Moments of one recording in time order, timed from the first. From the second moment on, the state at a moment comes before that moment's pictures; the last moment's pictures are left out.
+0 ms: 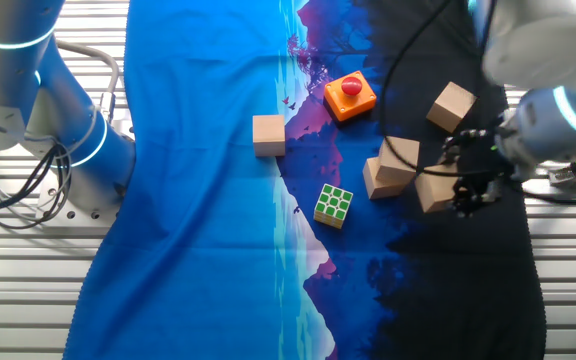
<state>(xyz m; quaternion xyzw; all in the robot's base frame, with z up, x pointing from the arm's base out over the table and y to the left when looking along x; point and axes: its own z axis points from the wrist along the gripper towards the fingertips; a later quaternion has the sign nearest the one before) 0.625 -0.066 0.119 0.03 -0.99 -0.04 0.11</state>
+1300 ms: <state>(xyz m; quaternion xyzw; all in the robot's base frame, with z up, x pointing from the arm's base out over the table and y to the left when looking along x) 0.591 -0.025 0.176 -0.02 -0.99 -0.04 0.10</state>
